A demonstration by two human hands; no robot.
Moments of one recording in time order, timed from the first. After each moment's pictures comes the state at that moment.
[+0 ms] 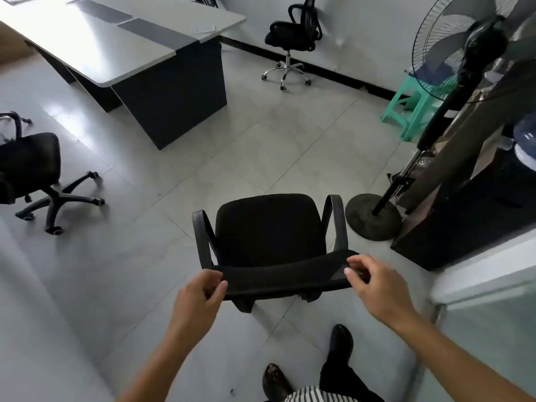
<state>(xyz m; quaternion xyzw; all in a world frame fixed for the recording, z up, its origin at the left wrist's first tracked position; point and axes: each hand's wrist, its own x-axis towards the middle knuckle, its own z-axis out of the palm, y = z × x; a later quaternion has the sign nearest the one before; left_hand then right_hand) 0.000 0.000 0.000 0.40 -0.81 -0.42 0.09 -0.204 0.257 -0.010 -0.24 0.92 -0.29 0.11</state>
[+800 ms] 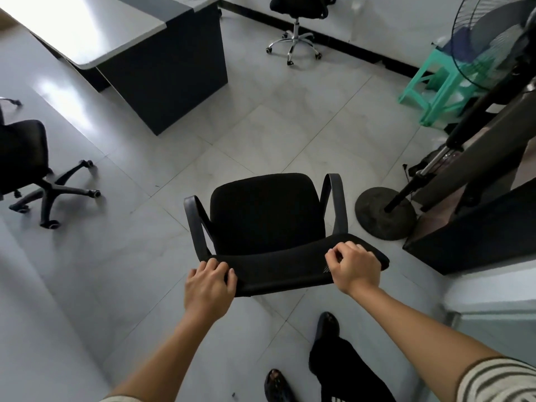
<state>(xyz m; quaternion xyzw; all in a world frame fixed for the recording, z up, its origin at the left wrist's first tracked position) -0.121 -0.080 -0.080 0.33 -0.94 -0.08 -0.02 -0.323 0.139 -0.096 -0.23 0.95 -0.17 0.07</state>
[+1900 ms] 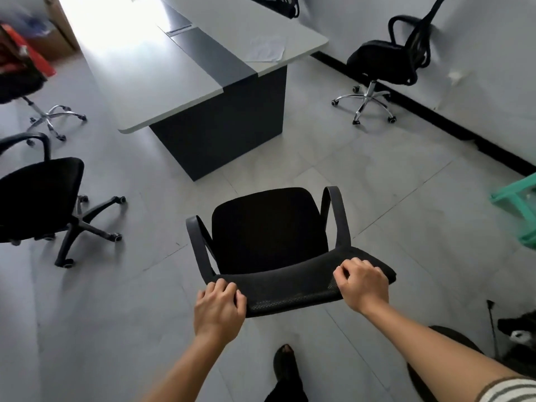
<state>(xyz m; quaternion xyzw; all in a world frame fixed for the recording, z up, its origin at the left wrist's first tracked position) -0.477 -0.403 -0.086 0.46 -0.89 -0.07 0.00 -0.736 -0.256 -0.100 -0.37 0.92 -0.11 0.11</state>
